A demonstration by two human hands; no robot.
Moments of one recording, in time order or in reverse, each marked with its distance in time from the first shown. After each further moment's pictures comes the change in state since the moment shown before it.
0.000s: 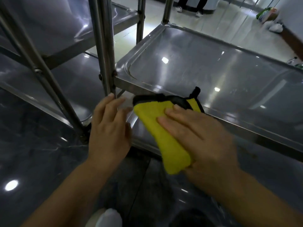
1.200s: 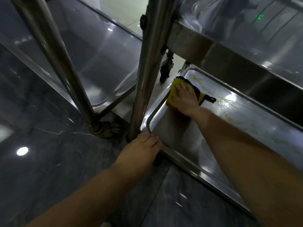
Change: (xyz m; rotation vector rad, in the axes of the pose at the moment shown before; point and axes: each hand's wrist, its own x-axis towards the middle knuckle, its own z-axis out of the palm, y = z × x) left_hand -0.058 -0.099 0.124 0.155 -0.745 0.172; right_hand 0.045 0.192 0.322 -0.006 -0.832 0.693
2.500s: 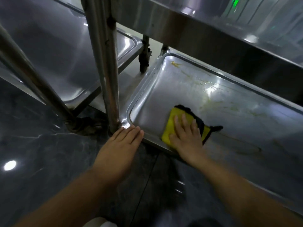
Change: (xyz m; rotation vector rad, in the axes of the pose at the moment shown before) left_hand -0.016 0.005 0.021 0.069 0.088 -0.056; right_hand -0.172 0.041 0.073 0.021 0.016 0.093
